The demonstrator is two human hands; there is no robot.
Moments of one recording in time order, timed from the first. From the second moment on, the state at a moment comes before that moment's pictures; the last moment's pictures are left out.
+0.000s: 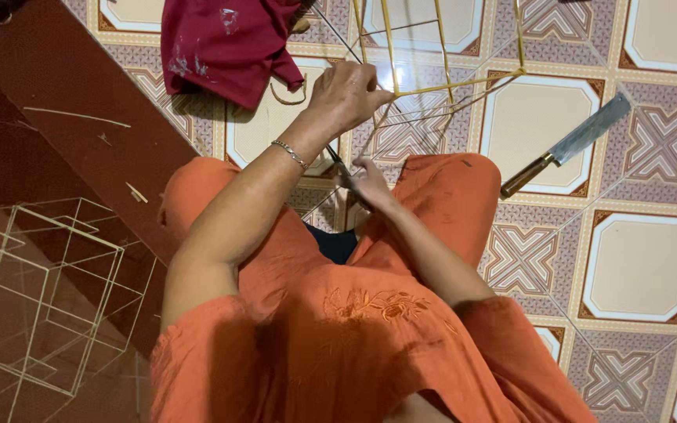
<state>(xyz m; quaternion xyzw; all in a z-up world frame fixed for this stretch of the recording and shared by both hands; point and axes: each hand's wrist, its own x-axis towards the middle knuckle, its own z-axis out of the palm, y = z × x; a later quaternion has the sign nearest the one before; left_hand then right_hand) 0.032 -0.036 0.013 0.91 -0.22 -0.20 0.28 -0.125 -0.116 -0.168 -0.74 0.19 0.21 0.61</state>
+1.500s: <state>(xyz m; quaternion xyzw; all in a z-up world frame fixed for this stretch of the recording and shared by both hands) 0.023 -0.020 0.011 0.89 -0.21 -0.19 0.36 -0.180 -0.171 -0.093 -0.68 0.10 0.00 0.73</state>
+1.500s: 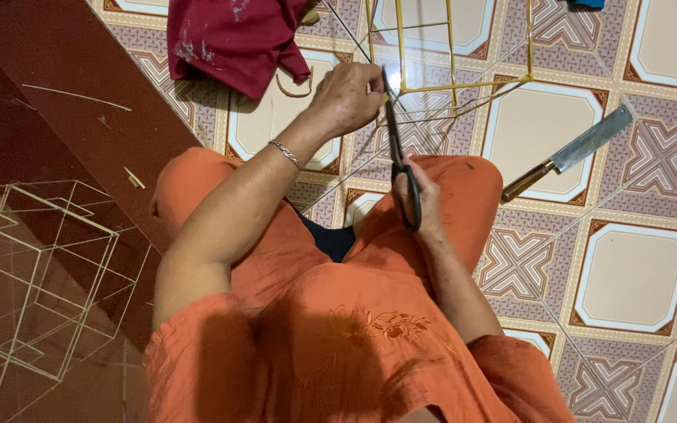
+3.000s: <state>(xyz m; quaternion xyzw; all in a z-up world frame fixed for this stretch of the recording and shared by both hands) 0.076 0.086 0.100 0.52 -0.15 -0.09 0.84 -0.139 -0.238 -0.024 -0.56 0.13 -0.34 0.74</state>
